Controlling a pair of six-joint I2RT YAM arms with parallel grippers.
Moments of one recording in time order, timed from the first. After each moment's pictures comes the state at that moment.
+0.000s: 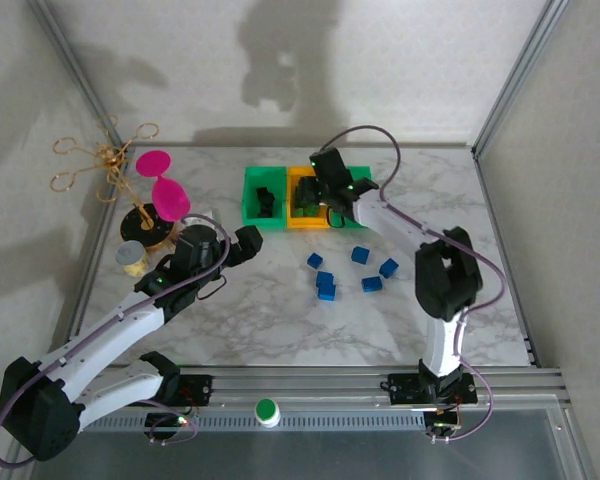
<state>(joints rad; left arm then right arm) -0.52 0.99 0.67 -0.19 -0.10 -0.81 0.61 1.87 1.53 -0.40 0.15 0.43</state>
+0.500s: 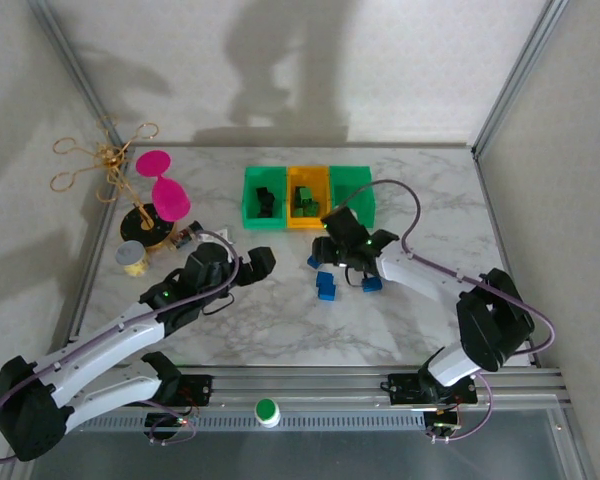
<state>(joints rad) -0.68 0.94 0.59 -0.19 -0.10 -0.86 0.76 1.51 1.01 -0.49 0.16 0.63</state>
